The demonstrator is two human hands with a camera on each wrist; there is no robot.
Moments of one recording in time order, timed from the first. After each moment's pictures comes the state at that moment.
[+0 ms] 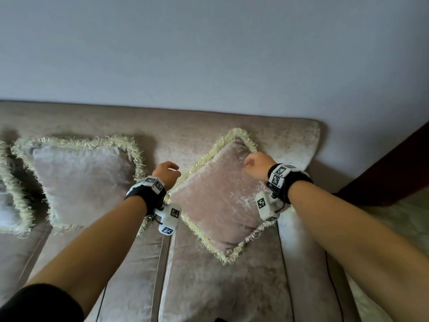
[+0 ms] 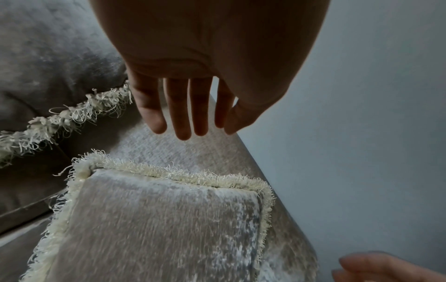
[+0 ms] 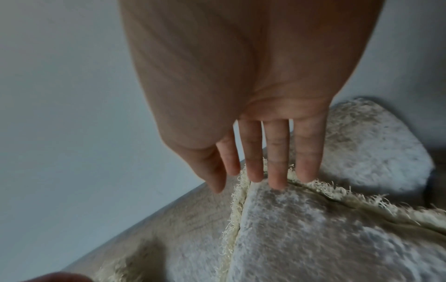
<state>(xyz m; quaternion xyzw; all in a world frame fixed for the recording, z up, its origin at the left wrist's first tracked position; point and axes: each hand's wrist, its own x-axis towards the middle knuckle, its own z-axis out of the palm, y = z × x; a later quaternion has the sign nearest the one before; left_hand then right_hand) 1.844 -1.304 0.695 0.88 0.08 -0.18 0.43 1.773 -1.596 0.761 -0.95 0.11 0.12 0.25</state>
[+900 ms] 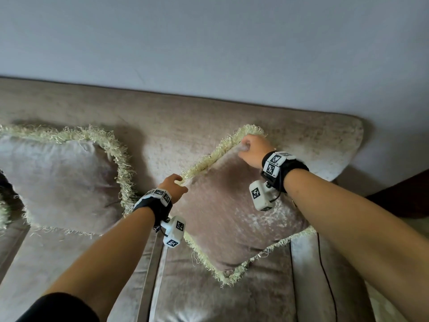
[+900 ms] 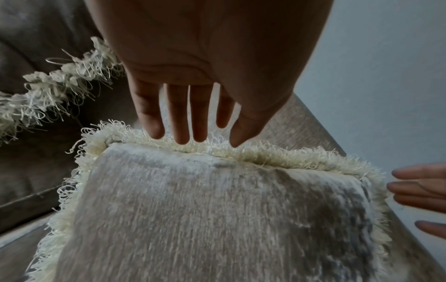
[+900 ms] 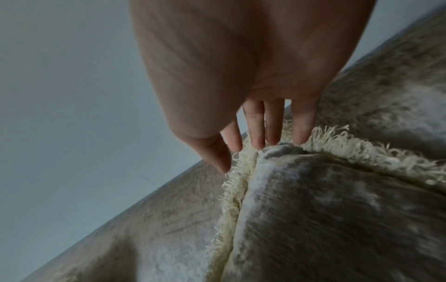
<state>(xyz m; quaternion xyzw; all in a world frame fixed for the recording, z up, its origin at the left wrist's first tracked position) 1.928 -1.350 0.555 0.88 0.14 -0.26 0.36 1.941 -1.622 0.662 -0.96 0.08 0.09 0.24</state>
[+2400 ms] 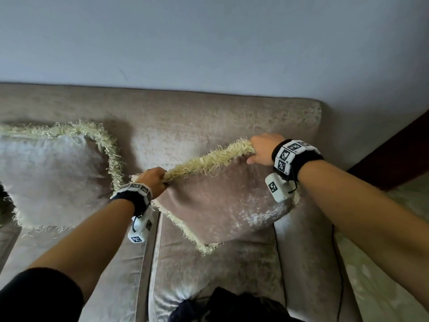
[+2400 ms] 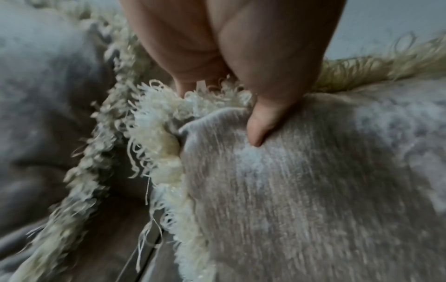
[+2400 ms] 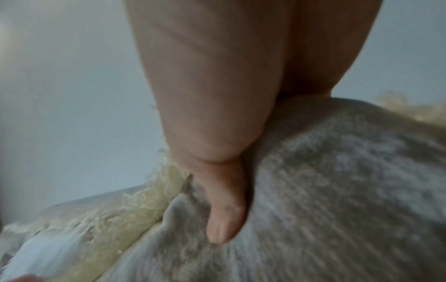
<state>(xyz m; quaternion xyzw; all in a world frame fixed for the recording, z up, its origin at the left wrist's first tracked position) 1.857 -1.327 0.606 0.96 -0.11 -0.15 0.18 1.811 -1.653 0.739 -0.98 0.00 0.19 -0.04</state>
